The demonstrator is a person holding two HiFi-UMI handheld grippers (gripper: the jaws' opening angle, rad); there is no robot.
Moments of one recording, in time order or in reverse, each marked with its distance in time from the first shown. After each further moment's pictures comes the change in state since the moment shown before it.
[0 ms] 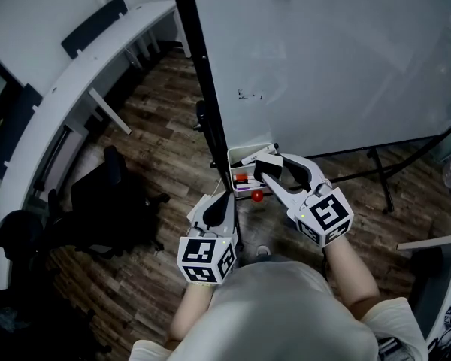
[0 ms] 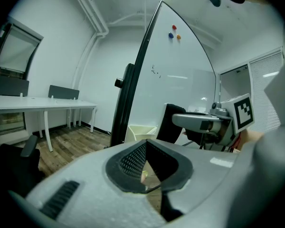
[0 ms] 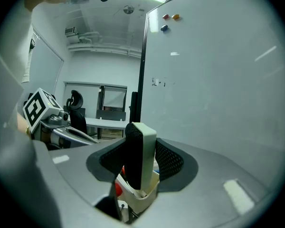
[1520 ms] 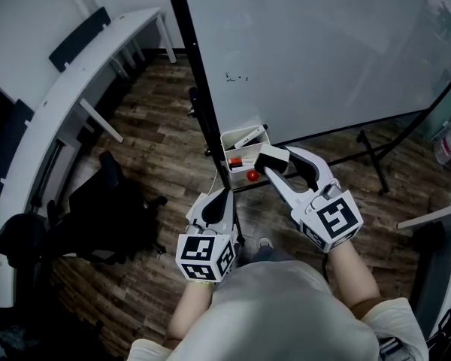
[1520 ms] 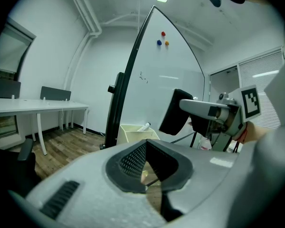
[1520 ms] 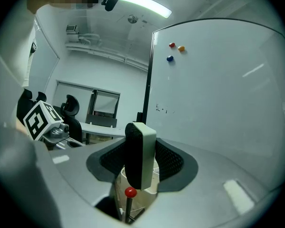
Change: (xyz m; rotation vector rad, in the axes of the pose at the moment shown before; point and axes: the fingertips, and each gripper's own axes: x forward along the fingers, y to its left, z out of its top) left arm -0.042 -0.023 -0.004 0.042 0.002 -0.093; right arm -0.060 0.039 0.046 -0.028 -0.087 -0.155
